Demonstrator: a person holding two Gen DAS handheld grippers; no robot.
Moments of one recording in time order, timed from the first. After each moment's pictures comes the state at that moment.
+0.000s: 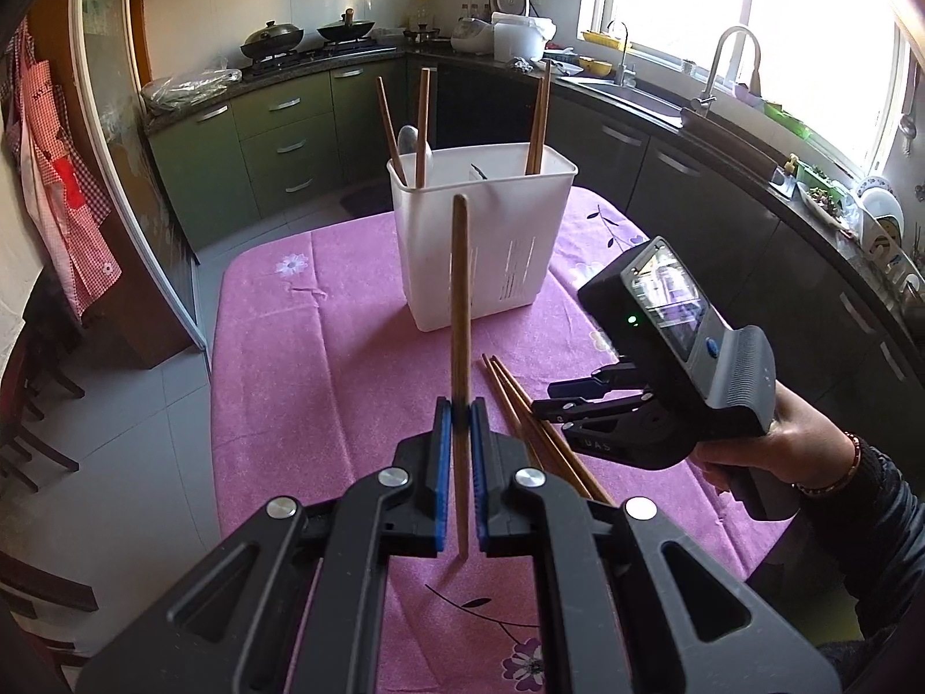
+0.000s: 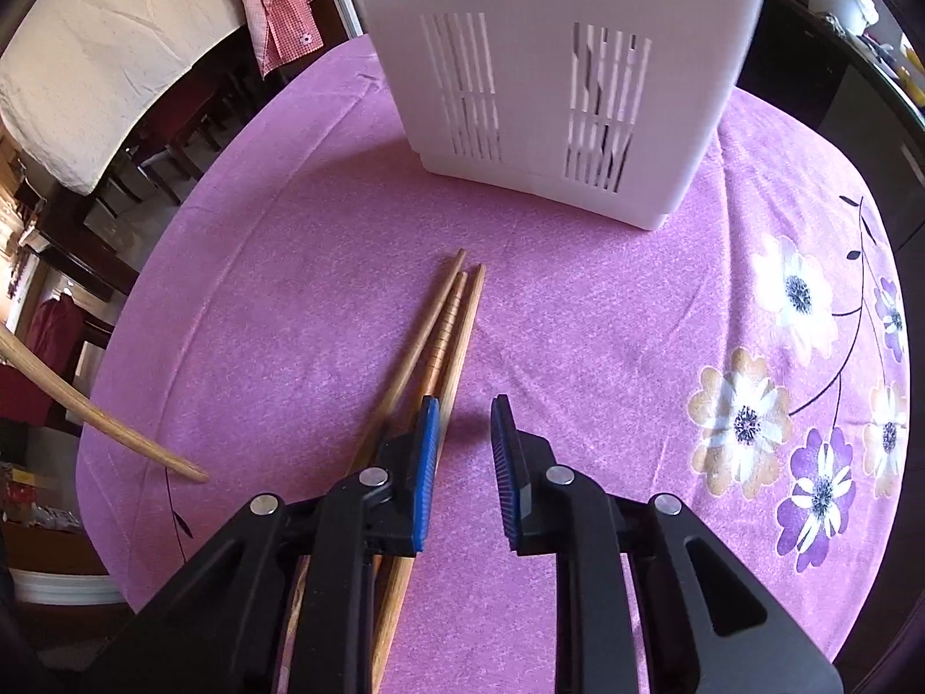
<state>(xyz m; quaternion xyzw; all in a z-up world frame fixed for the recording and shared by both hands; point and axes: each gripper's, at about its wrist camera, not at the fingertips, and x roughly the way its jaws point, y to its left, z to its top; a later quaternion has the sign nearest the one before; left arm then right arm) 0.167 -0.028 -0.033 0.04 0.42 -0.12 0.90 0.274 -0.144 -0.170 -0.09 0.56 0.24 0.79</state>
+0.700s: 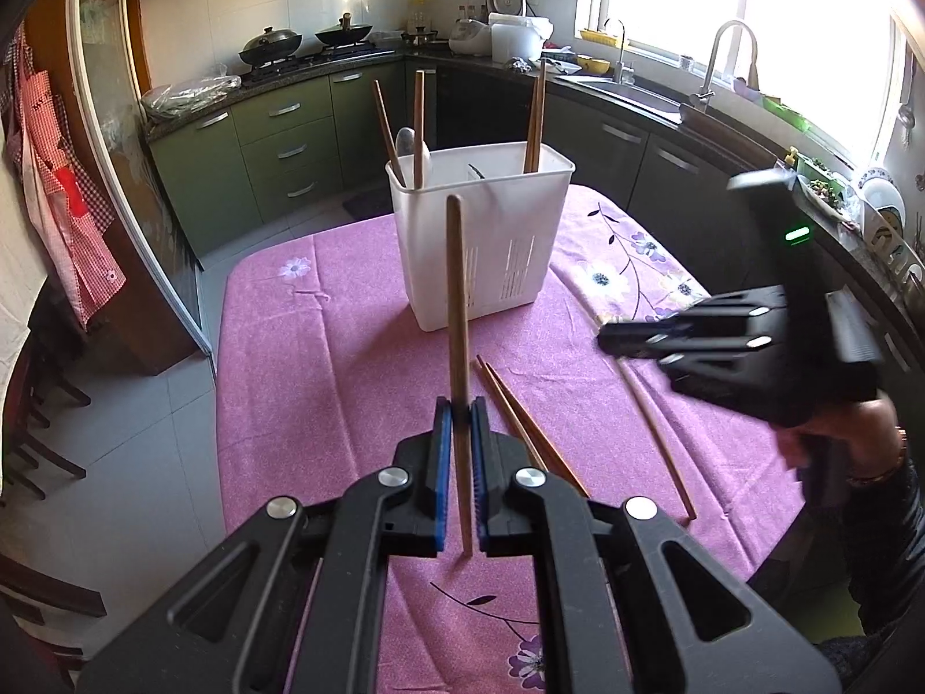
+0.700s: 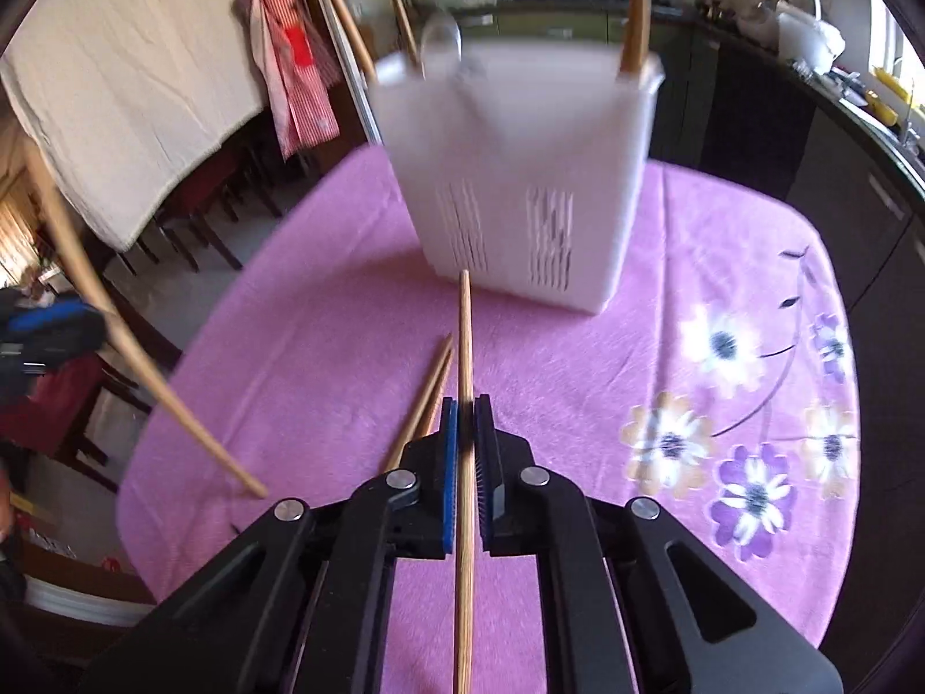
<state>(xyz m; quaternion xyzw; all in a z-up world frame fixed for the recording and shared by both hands) 0.163 -0.030 -0.030 0.05 0.41 -0.12 0.90 0.237 -0.187 -0.099 -0.04 0.46 0.26 0.85</state>
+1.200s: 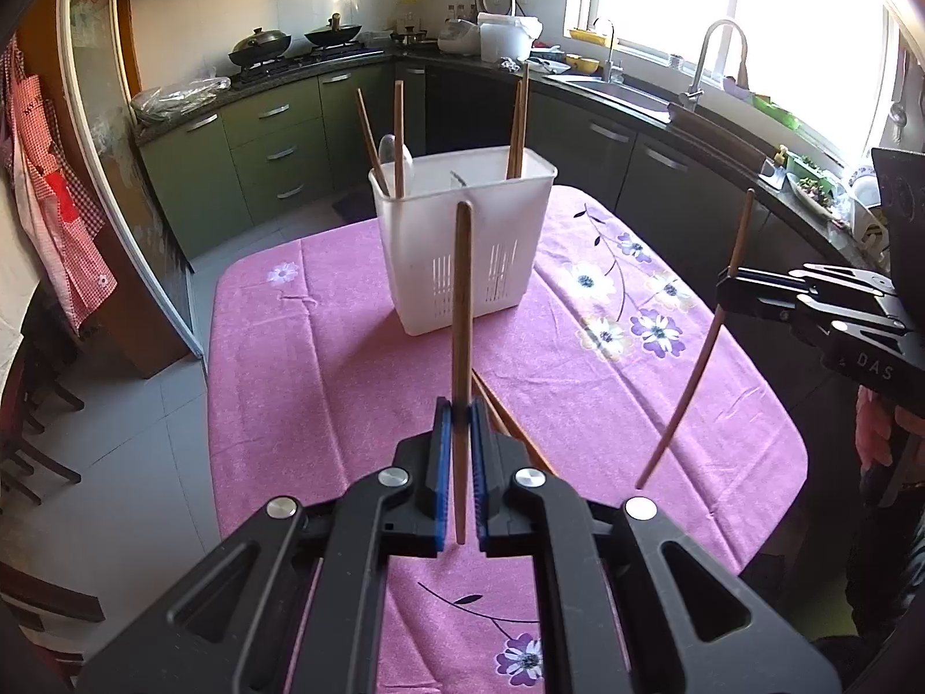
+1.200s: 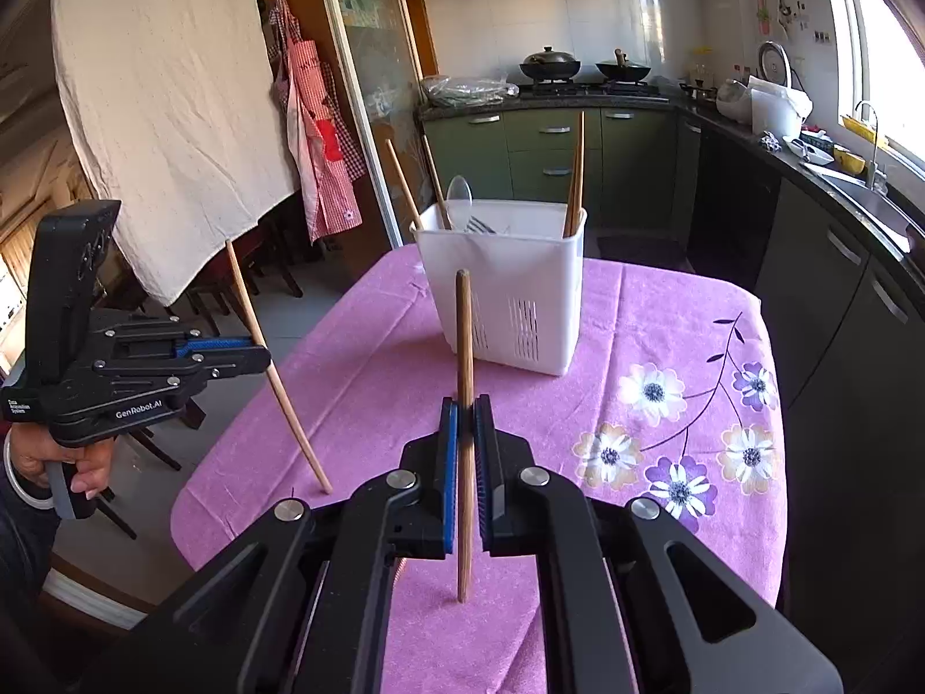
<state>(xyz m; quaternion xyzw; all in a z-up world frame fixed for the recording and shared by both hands) 0.164 -0.037 -0.018 0.05 0.41 -0.14 0.90 0.171 -0.238 -0.020 -0.02 0.37 0.28 0.89</state>
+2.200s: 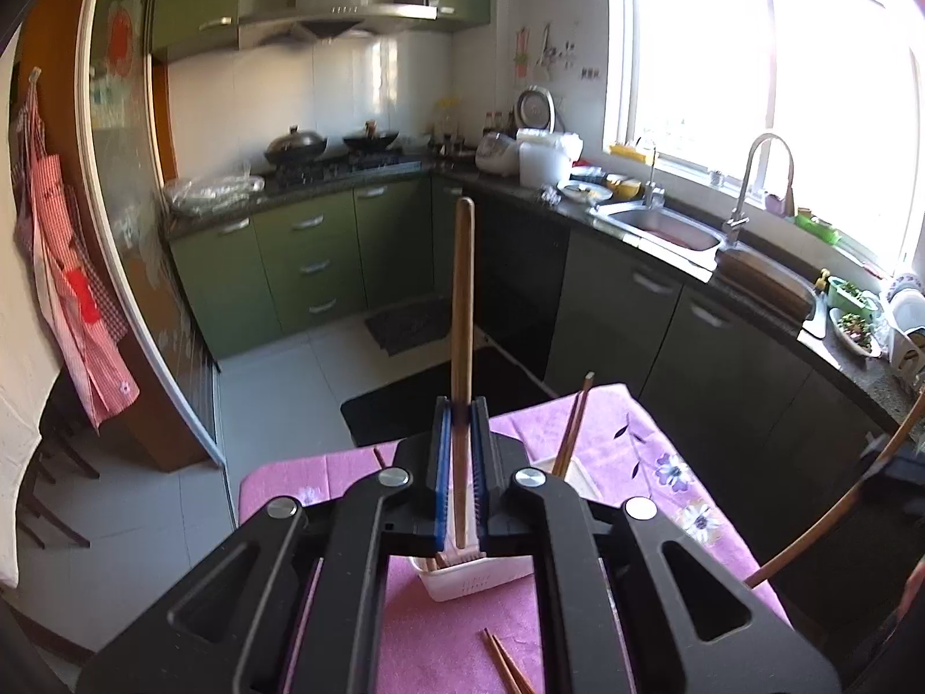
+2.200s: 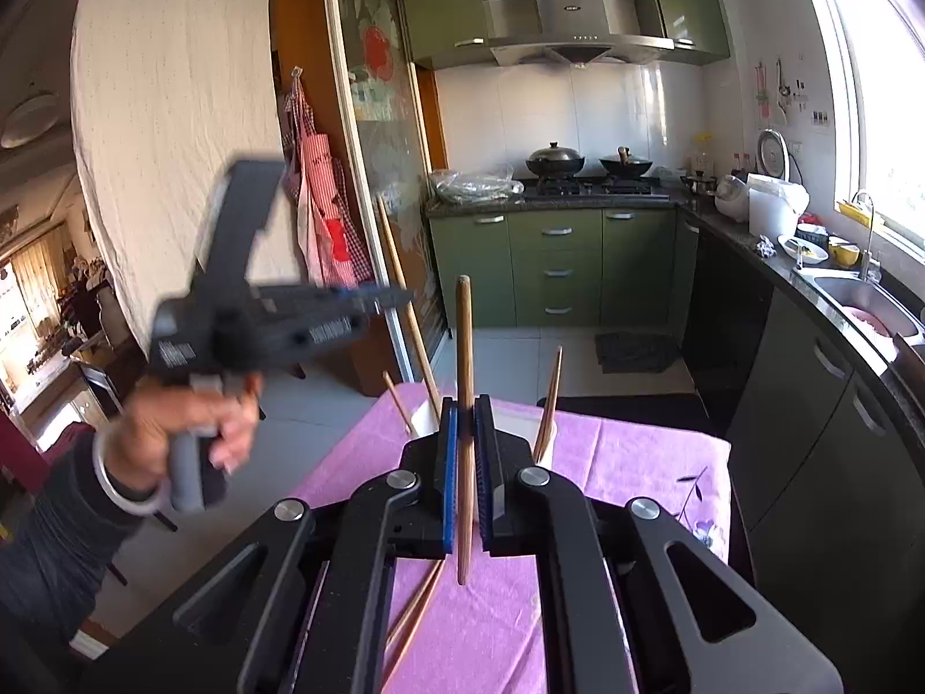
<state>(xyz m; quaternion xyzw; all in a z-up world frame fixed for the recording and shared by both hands) 0.317 -0.070 0.090 0.03 0.31 -0.09 0.95 0.212 -0.248 0.122 0.00 0.26 0.28 0.92</state>
